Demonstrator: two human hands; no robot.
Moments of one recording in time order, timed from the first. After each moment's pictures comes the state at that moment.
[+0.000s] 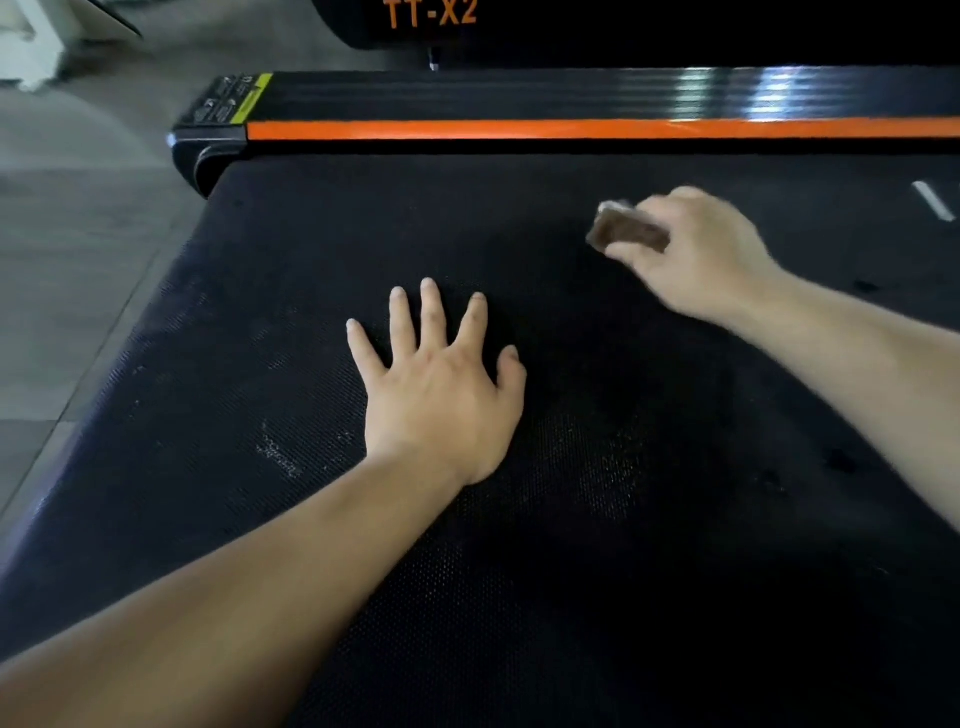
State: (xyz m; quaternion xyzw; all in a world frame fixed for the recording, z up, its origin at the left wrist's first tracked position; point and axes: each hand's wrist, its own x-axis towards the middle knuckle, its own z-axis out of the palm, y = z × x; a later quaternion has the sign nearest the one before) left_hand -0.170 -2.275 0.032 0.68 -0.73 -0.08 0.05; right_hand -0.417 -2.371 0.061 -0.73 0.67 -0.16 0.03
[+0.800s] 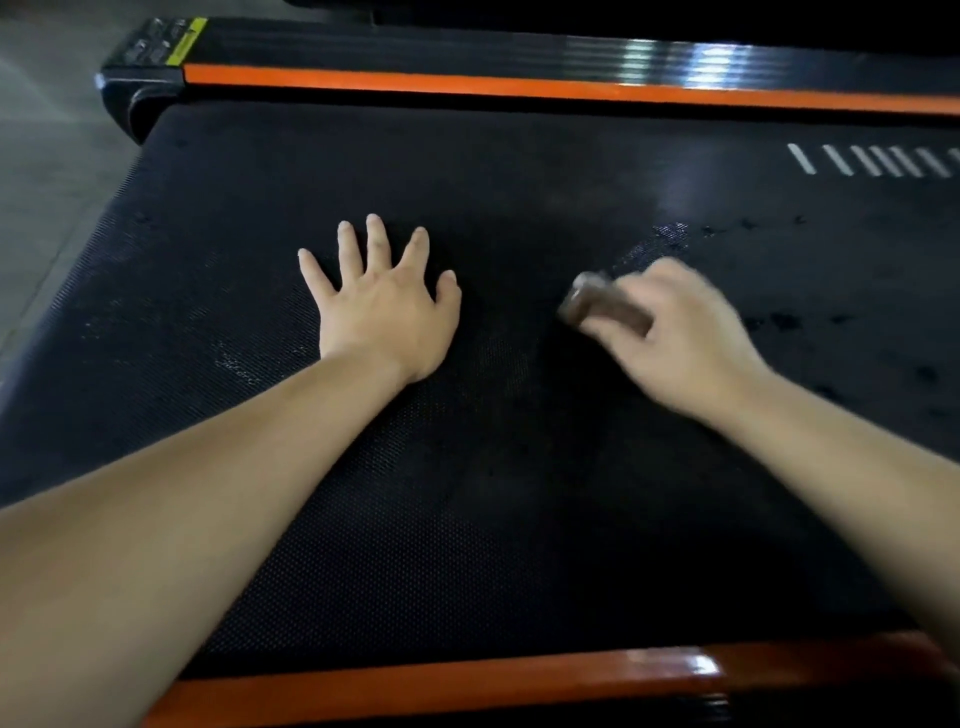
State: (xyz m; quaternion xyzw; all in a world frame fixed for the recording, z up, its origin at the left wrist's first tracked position) left_hand -0.169 -2.274 0.033 0.68 -0.73 -0.07 0.05; right_hand -0.428 -2.209 0.052 -0.75 0.63 -0.18 0.00
